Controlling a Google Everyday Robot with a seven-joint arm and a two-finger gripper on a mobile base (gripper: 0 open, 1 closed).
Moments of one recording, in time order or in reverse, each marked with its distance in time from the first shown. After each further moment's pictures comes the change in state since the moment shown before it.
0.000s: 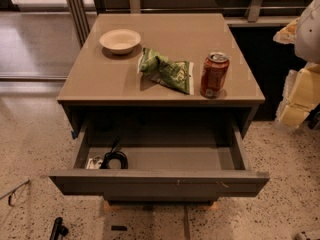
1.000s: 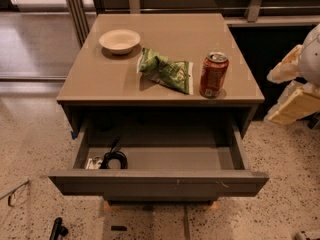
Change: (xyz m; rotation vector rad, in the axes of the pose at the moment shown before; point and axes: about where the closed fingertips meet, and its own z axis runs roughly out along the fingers) arm 0.008 0.020 0.015 0.016 -0.052 0.023
